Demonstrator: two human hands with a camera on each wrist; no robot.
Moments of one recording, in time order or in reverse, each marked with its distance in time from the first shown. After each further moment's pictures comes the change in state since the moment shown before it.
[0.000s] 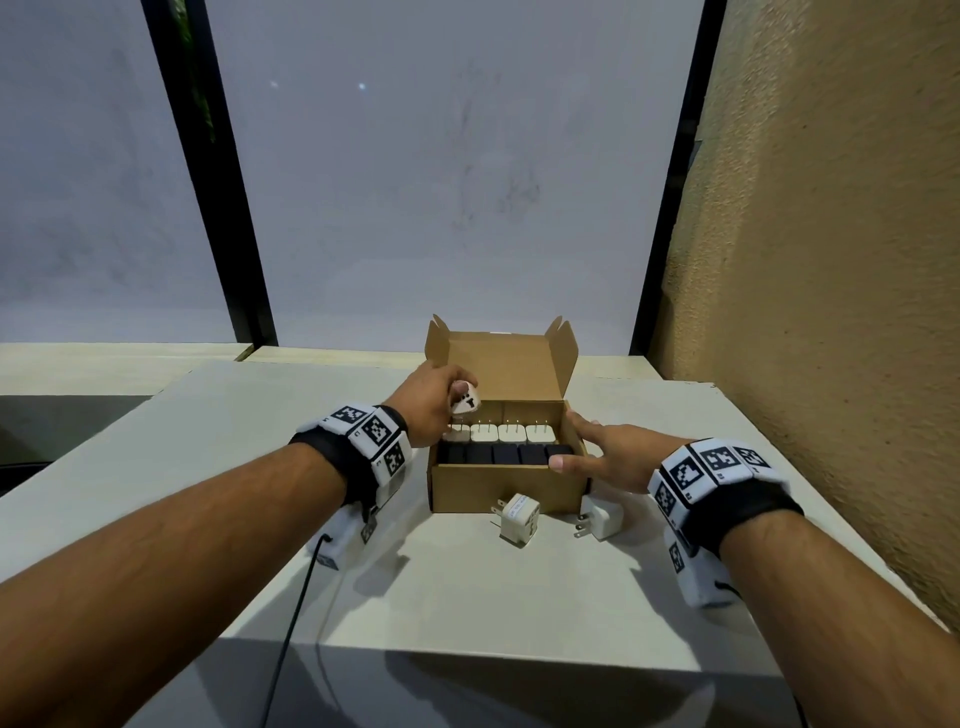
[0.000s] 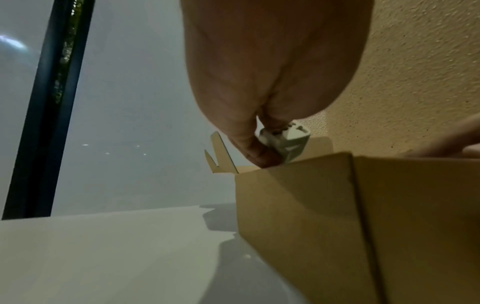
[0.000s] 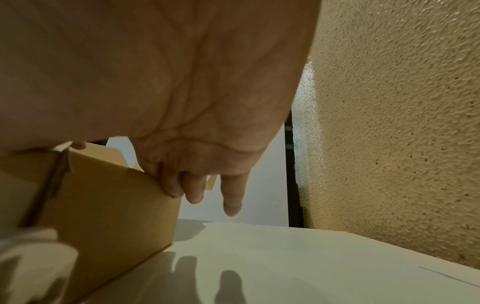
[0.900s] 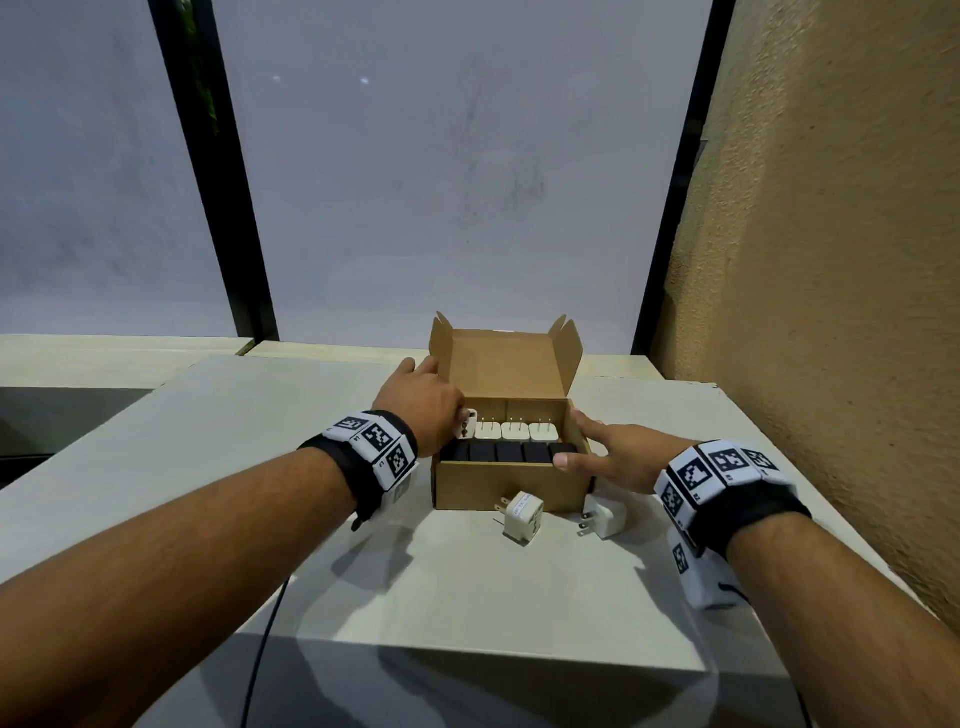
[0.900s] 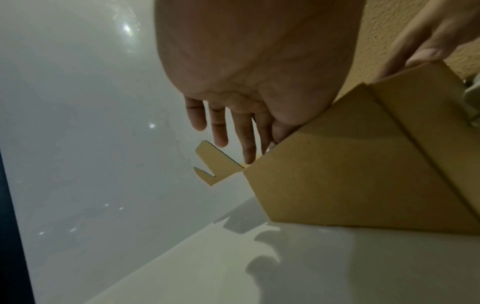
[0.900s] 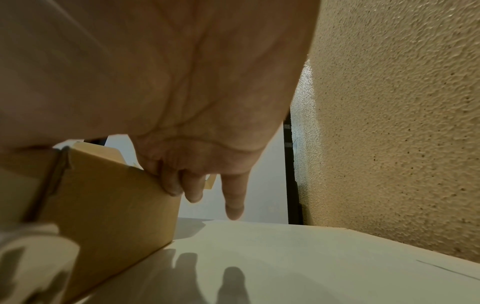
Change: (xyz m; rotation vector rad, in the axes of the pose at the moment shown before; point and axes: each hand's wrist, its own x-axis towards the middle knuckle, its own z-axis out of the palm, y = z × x) left_hand -0.014 0.001 0.001 0.699 0.047 0.131; right_hand -0.001 -0.001 0.000 0.010 0.008 -0.011
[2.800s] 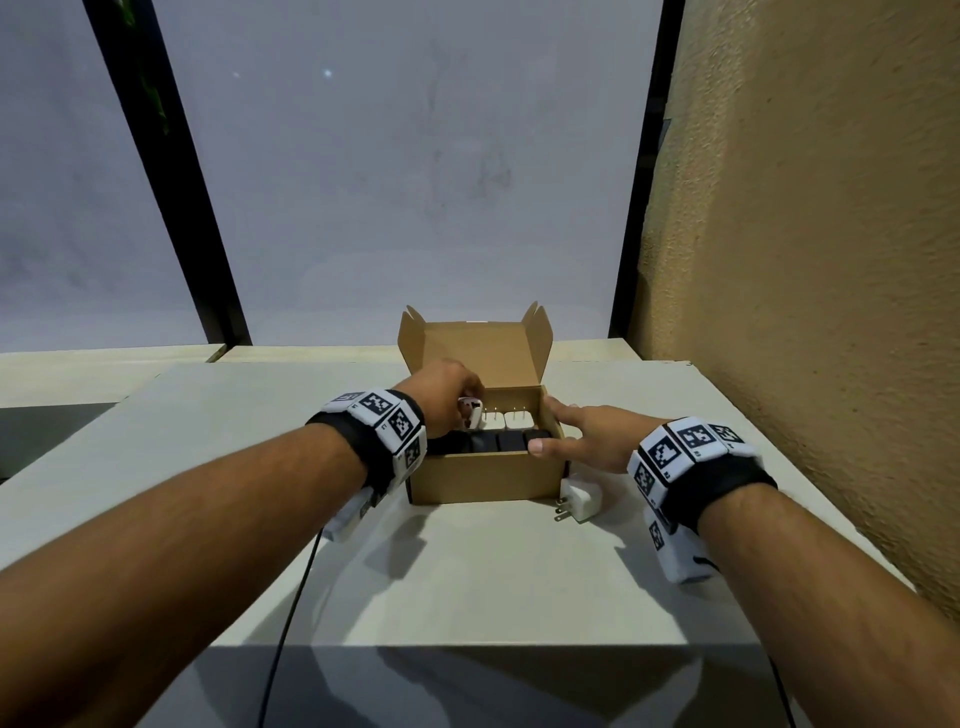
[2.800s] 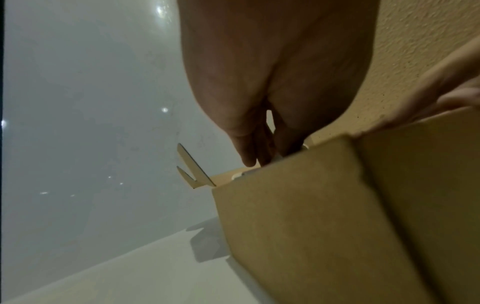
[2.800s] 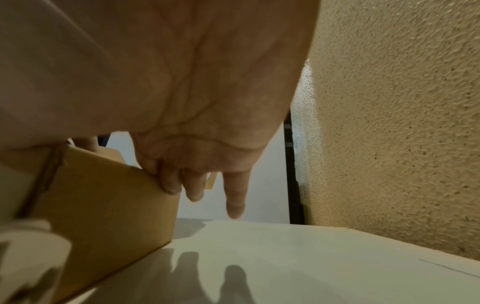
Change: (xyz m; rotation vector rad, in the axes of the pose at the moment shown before) left_hand 0.027 0.032 -0.019 -0.451 -0.162 0.051; right_hand 0.005 0.010 0.001 0.024 0.024 -0.016
